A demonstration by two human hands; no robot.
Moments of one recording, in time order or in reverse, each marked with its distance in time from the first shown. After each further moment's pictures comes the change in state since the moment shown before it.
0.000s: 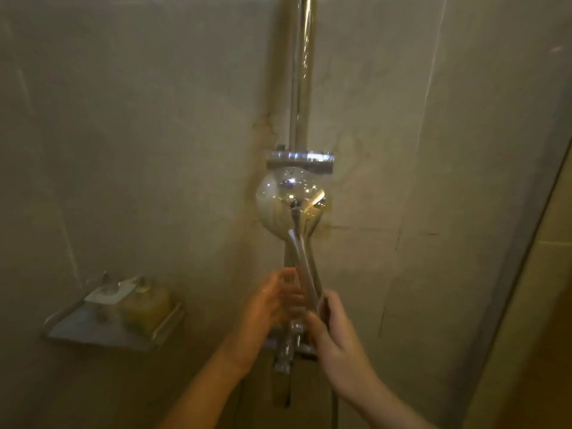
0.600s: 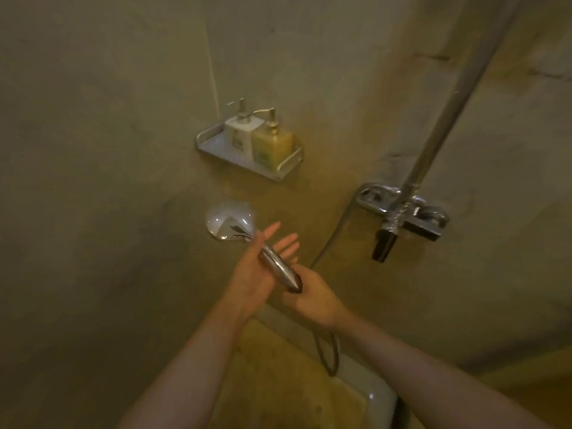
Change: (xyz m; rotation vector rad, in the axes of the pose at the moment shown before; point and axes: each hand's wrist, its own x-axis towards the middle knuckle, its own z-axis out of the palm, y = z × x) left_hand -0.190 -0.108 -0.144 -0.463 0.612 -0.234; right_hand -0.128 0.071 0.193 -0.013 -0.726 0.338
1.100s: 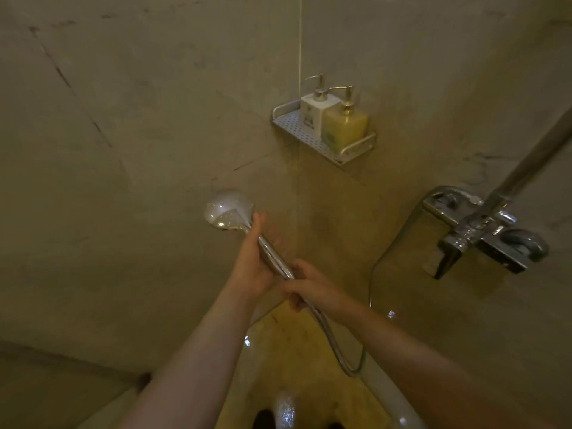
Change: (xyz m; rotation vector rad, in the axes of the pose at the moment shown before) left_hand -0.032 0.003 -0.015 -0.190 0.461 0.191; right_hand 0.020 0.012 0.028 0.321 -0.534 0.172
